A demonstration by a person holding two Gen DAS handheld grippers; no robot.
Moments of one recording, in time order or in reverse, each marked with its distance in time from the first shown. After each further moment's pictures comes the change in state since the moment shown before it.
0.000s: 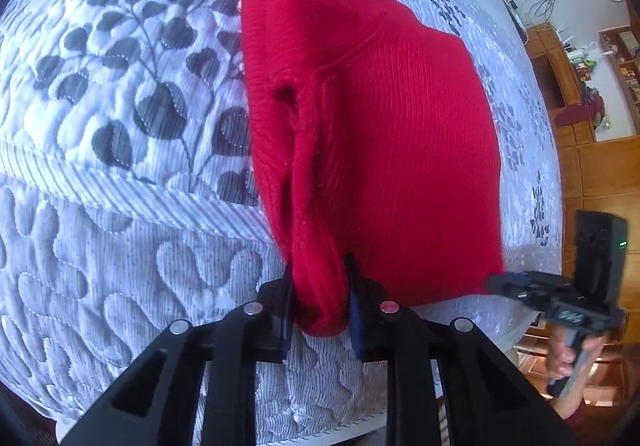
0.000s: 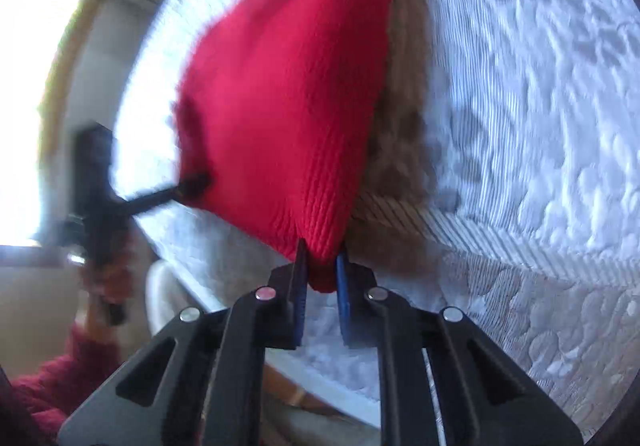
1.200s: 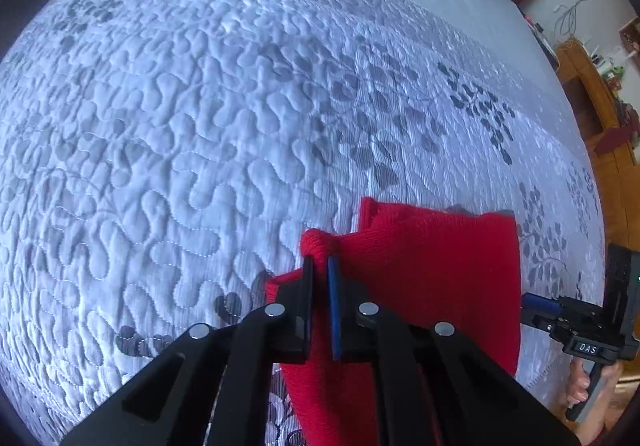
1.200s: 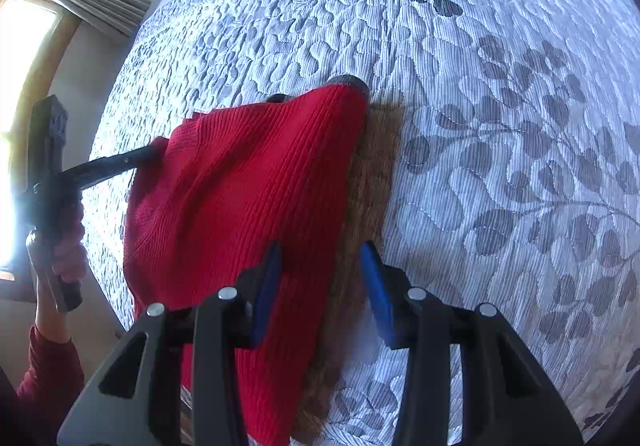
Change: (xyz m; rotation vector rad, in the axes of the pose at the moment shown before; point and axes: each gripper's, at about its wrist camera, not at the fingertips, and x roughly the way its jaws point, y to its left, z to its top) left arm -0.035 -0.012 0.189 0.063 -0.191 0.213; right arm -0.026 -0.026 0.159 -0.027 -0.141 -0.084
